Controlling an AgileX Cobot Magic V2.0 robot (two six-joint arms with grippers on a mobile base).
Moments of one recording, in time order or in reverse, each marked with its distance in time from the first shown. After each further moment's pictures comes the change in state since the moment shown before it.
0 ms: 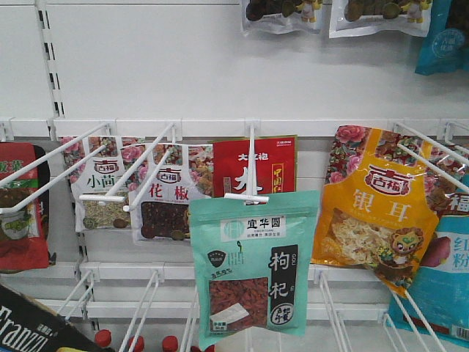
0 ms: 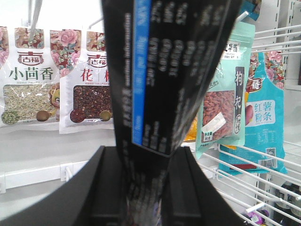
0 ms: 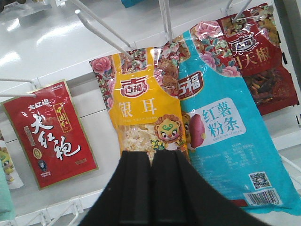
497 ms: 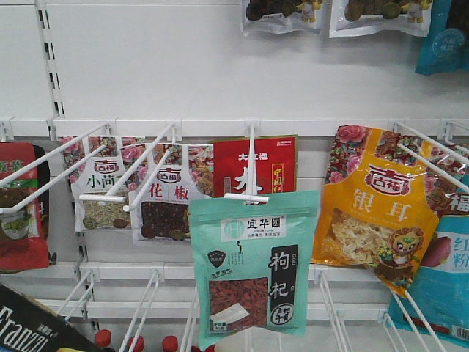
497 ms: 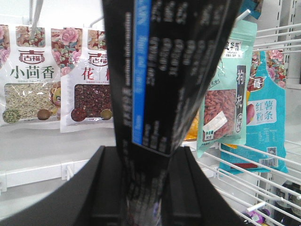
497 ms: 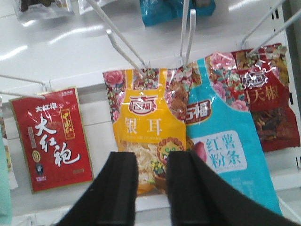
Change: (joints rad) left arm 0.000 0.000 0.000 0.000 0.004 0.000; right arm 0.000 0.000 -0.057 -0.152 -0.029 0.003
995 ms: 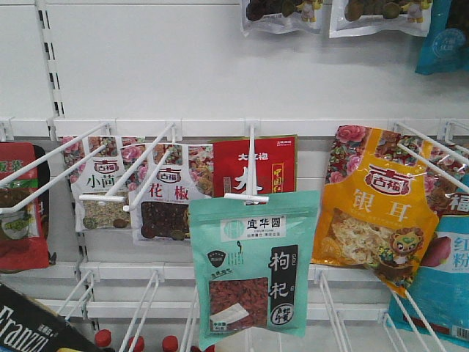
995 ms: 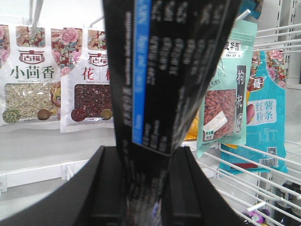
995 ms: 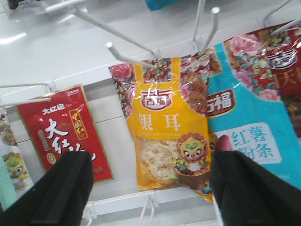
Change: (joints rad) left arm 0.000 0.000 0.000 0.000 0.000 0.000; right arm 0.000 0.435 -0.189 -0.192 -0.112 0.277
